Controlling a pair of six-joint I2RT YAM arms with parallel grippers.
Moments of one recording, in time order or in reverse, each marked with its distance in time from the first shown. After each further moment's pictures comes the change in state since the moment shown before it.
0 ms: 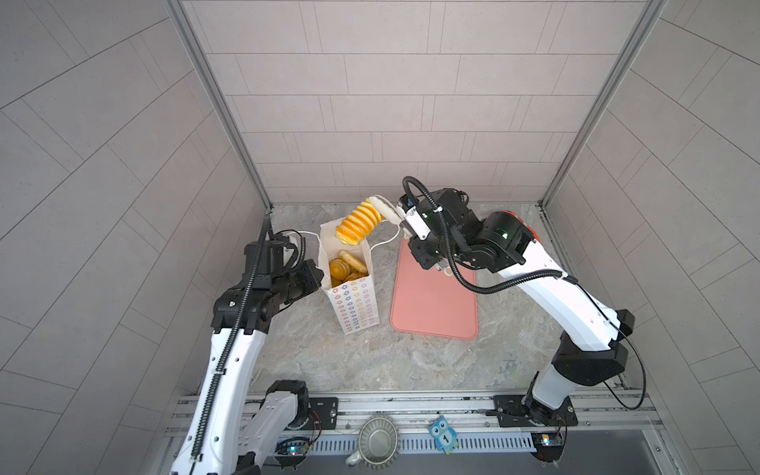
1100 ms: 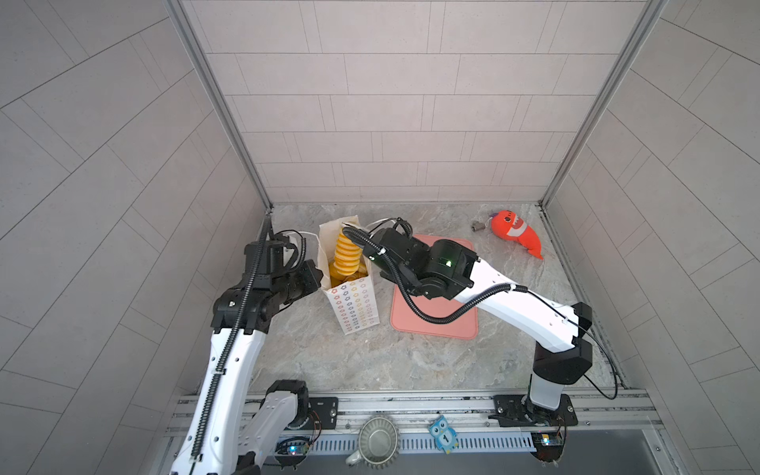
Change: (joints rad) left arm 0.000 0.000 0.000 -0.005 -0.011 0.015; right arm 0.208 0.125 -0.019 0.058 0.427 -0.294
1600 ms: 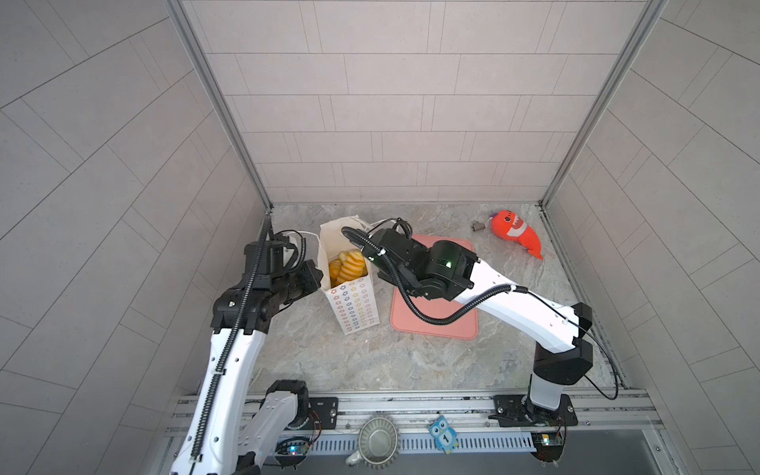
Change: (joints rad) left arm 0.000 0.000 0.004 -0.005 0.000 0.000; right arm 0.004 -0.003 0.000 0.020 -0.026 0.023
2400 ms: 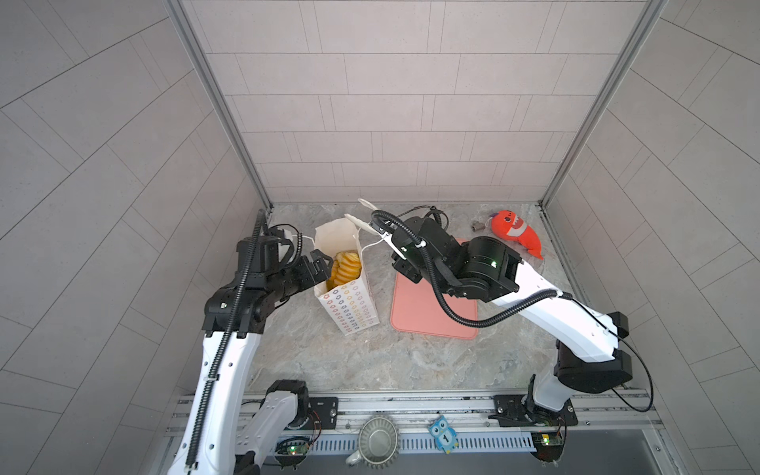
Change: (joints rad) left arm 0.000 0.004 0.109 -0.049 -0.041 0.014; right arm -0.019 -0.153 -0.032 0.029 -0.062 0.061
